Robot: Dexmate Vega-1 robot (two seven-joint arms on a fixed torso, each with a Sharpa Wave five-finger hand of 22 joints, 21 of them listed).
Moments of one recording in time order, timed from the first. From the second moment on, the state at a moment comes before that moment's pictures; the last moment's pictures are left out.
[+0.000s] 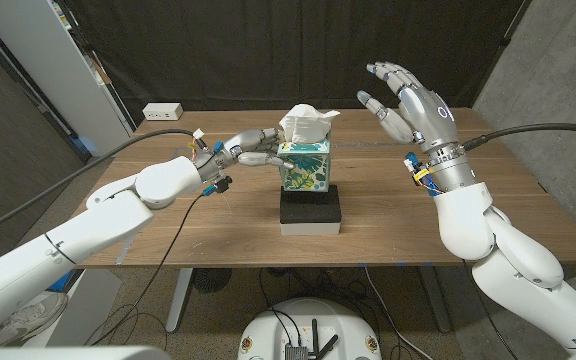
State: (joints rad) left arm 1.01 1.01 0.35 -2.11 -0.25 0.03 -0.08; left_hand 0.97 0.04 0.26 -0.16 0.19 0.22 0.02 0.67 0.23 0.40 -0.09 0.23 0.30 0.53 -0.05 0.20 0.18 0.54 -0.03 0.25 0.18; right arm -1.39 -0.74 -0.16 -2.43 -0.70 -0.13 -0.42; right_hand 0.26 0.17 0.55 -0.12 0.20 0.33 -0.03 0.20 0.18 0.27 -0.04 0.20 0.19 0.14 -0.04 0.22 0.21 0.30 0.00 0.20 0.17
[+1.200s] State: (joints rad) left arm 1.04 1.01 0.34 -2.09 -0.26 -0.01 -0.08; left_hand 0.97 0.04 0.26 -0.16 0.19 0.22 0.02 0.67 0.23 0.40 -0.09 0.22 0.30 0.53 -0.05 0.20 0.18 0.54 -0.03 0.25 0.18; right arm -1.31 -0.77 -0.25 -2.44 -0.73 -0.09 -0.28; right_hand 0.26 0.17 0.55 -0.12 0.20 0.35 -0.03 0.20 0.18 0.27 -0.04 0.20 0.19 0.14 -0.04 0.22 0.21 0.29 0.01 0.20 0.17
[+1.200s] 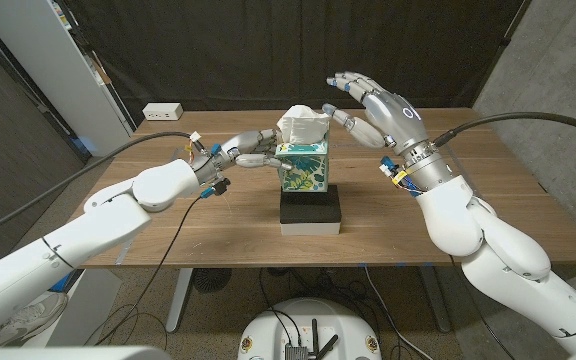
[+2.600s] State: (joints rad) left arm 1.04 1.01 0.33 -2.08 -0.27 -0.02 -0.09; left_hand 0.96 0.05 0.27 -0.15 0.19 0.21 0.01 0.67 0.23 0.40 -0.09 0.22 0.31 0.53 -0.05 0.20 0.18 0.54 -0.03 0.25 0.18; right arm -1.22 -0.79 -0.35 -2.43 -0.72 -0.13 -0.14; right_hand 0.38 0.15 0.59 -0.19 0.22 0.42 -0.05 0.21 0.19 0.25 -0.07 0.19 0.19 0.14 -0.04 0.22 0.19 0.31 0.01 0.20 0.17
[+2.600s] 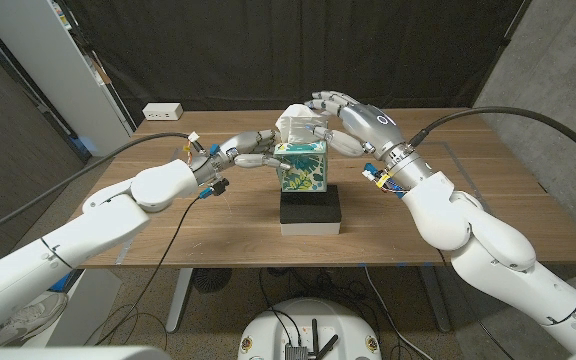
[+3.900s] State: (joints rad) left arm 1.04 1.01 0.33 -2.09 -0.28 -0.01 -0.08; left_hand 0.94 0.07 0.28 -0.15 0.19 0.21 0.02 0.67 0.22 0.40 -0.08 0.22 0.31 0.53 -0.05 0.19 0.18 0.54 -0.03 0.24 0.18; right arm -1.20 -0.74 -0.45 -2.35 -1.02 -0.17 -0.37; right_hand 0.91 0.04 0.57 -0.19 0.18 0.99 -0.13 0.47 0.27 0.44 -0.21 0.20 0.19 0.25 -0.04 0.23 0.20 0.45 -0.05 0.21 0.17
